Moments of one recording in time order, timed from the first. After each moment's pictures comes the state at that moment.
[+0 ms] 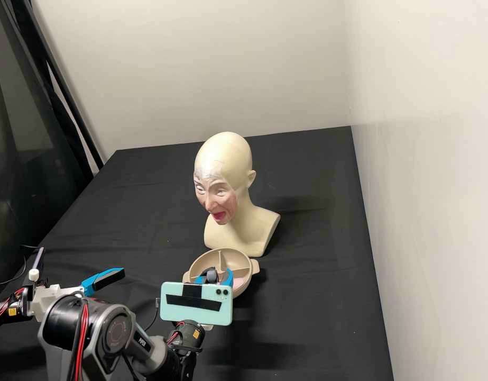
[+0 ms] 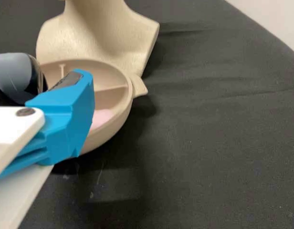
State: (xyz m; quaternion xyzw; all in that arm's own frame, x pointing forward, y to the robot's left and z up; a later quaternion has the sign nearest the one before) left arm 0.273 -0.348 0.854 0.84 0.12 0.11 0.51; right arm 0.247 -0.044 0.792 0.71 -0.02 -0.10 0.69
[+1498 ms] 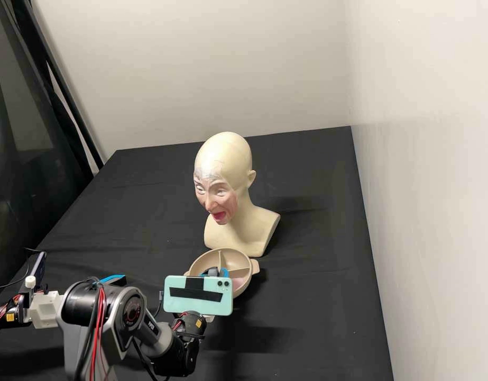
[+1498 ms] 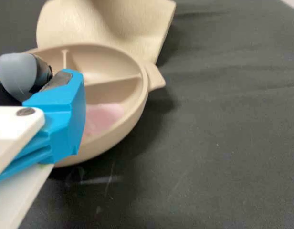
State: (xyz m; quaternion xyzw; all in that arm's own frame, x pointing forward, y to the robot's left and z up) left arm 0.281 -0.362 0.844 0.85 0.11 0.08 0.51; right arm 0.279 -0.044 0.778 0.72 -0.01 -0.12 0.68
